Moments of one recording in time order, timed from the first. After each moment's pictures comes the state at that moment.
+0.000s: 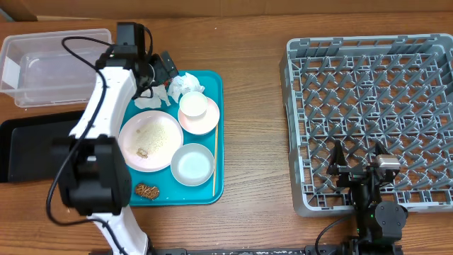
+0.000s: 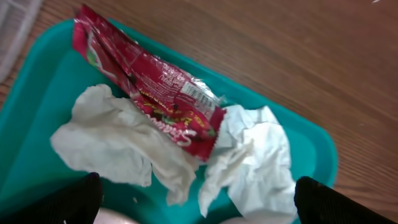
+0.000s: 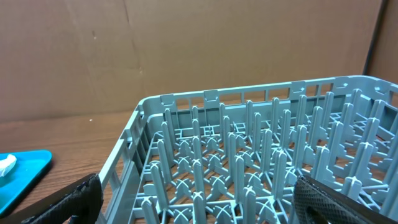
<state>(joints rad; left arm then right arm) -0.02 1.98 1.58 -0.72 0.07 -0.52 -0.07 0.01 0.02 -0.03 -0.06 0.10</state>
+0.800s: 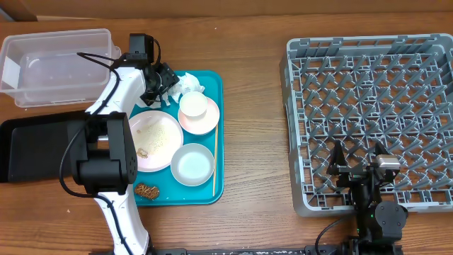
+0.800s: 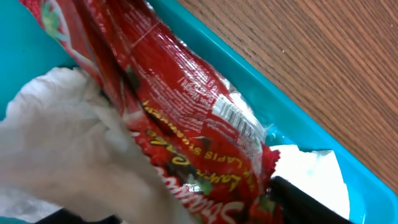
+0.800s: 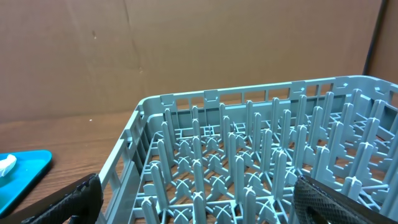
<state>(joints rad) -0.02 2.15 1.59 -0.62 0.07 -0.71 -0.07 0.01 0.02 -0.03 -0.06 0.10</state>
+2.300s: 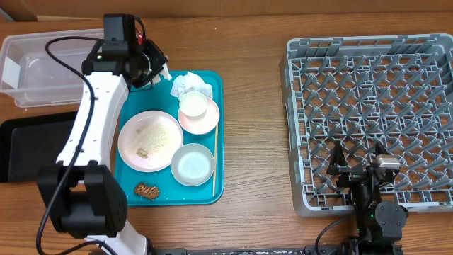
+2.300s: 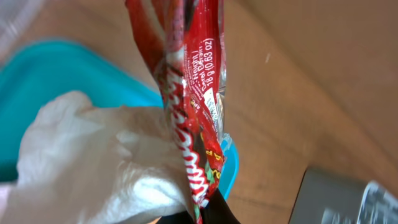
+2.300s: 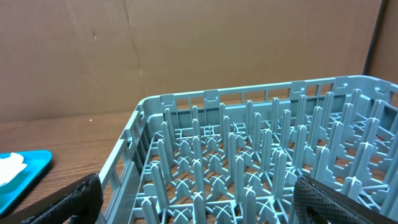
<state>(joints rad) -0.01 1.81 1.59 -0.68 0.16 -0.71 -0.07 0.01 0.02 -0.03 -0.06 0.10</state>
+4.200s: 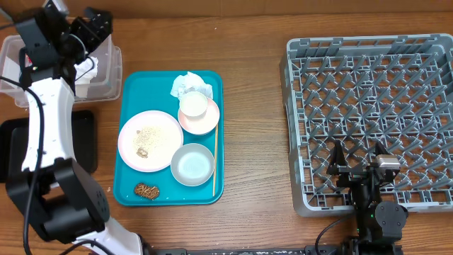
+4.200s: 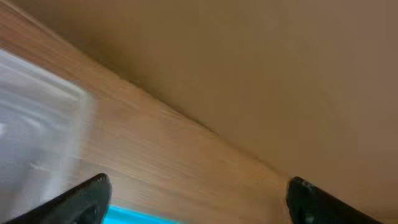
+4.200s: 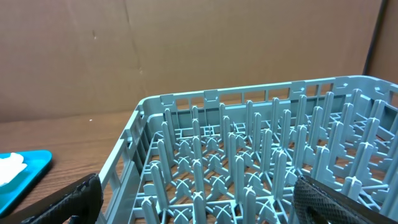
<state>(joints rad) 0.29 1.83 1.60 -0.32 0.55 -0.56 -0.07 0.01 0.02 -0.03 -0.06 0.10</state>
